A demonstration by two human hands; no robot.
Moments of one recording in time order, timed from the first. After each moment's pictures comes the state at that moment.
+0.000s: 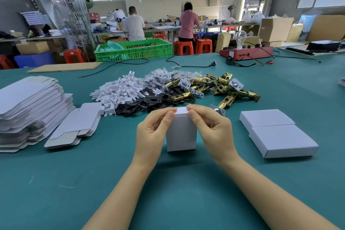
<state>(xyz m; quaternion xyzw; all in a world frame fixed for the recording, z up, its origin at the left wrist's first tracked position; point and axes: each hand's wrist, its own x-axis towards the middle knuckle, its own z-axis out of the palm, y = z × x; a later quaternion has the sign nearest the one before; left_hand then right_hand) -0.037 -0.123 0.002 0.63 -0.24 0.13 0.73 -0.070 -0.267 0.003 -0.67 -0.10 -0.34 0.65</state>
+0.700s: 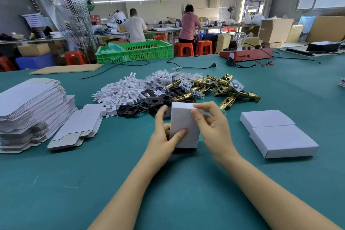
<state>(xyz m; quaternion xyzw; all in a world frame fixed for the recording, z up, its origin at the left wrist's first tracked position) -0.029 -0.126 -0.017 0.75 -0.23 0.00 0.63 -0.060 -0.270 -0.001 -0.71 -0.06 -0.33 0.62</state>
